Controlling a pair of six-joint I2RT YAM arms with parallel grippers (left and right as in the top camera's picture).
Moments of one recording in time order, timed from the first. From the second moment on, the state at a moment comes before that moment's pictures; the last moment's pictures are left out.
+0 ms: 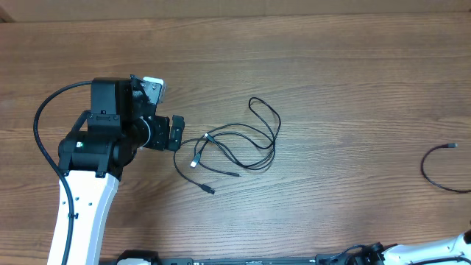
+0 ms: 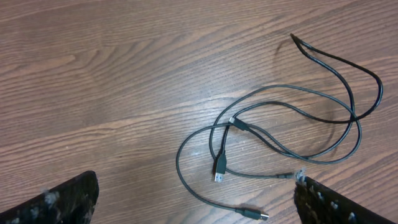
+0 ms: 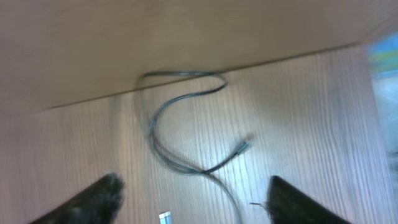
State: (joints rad) left arm -0.08 1.22 1.22 -0.97 0.16 0.08; right arm -1.21 1.95 2.07 -1.19 -0.07 0.55
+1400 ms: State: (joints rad) left arm -0.08 1.22 1.22 -0.97 0.16 0.08; right arm -0.19 1.95 2.07 -1.63 -0.59 -0.05
